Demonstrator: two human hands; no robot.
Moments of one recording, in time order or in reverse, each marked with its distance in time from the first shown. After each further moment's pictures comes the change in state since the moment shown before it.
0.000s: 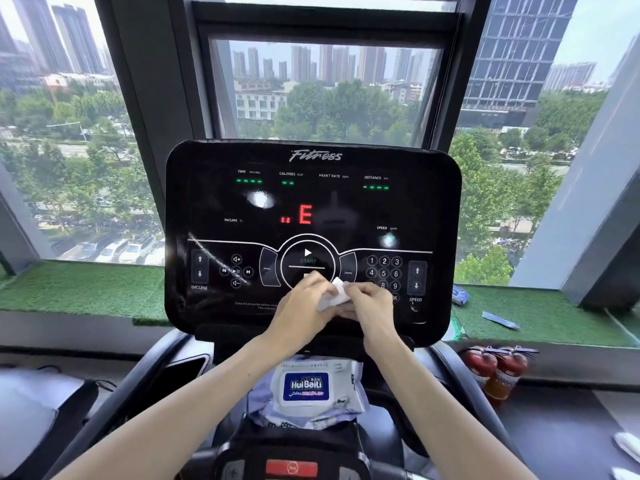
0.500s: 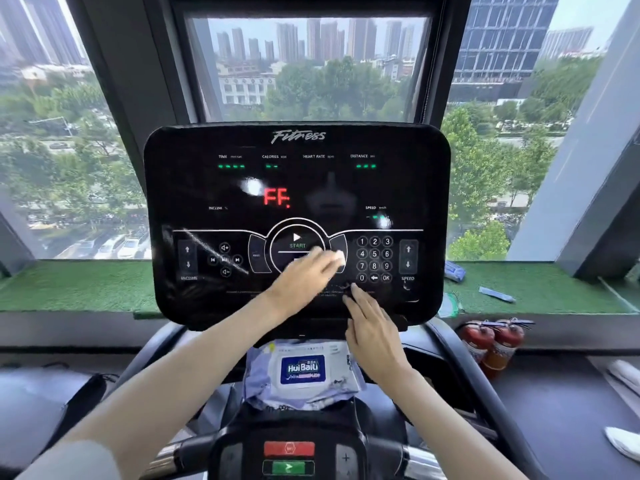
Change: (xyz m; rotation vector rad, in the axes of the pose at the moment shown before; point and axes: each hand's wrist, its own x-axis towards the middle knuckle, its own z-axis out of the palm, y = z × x) left_hand 0.035 -0.021 0.012 0.573 0.005 0.589; right_hand -0.011 0.074 -0.048 -1.233 -0.014 -0.878
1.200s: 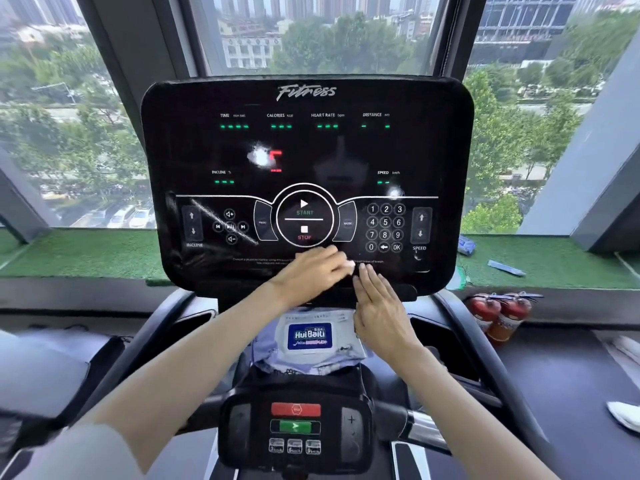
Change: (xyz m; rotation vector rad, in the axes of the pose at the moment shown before) left_hand -0.027 0.013 0.013 0.045 -0.036 0.197; right_hand -0.015 0.002 0.008 -0.242 -0.202 -0.065
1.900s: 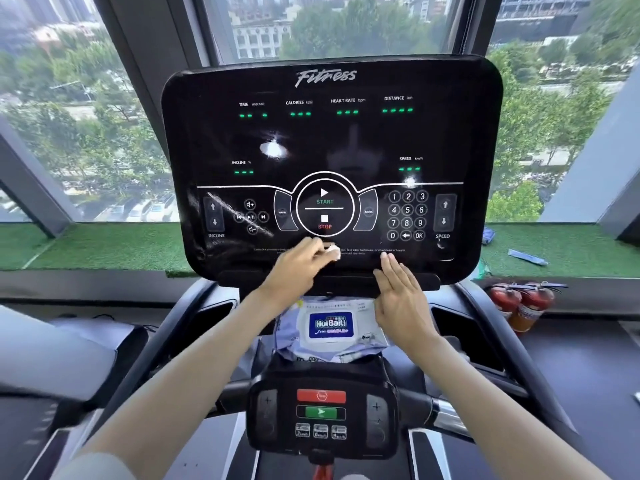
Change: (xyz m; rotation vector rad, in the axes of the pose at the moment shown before) left_hand -0.053 -0.010 -0.002 -0.197 -0.026 -0.361; right_hand 0.002 -0.006 0.009 0.097 0.089 0.051
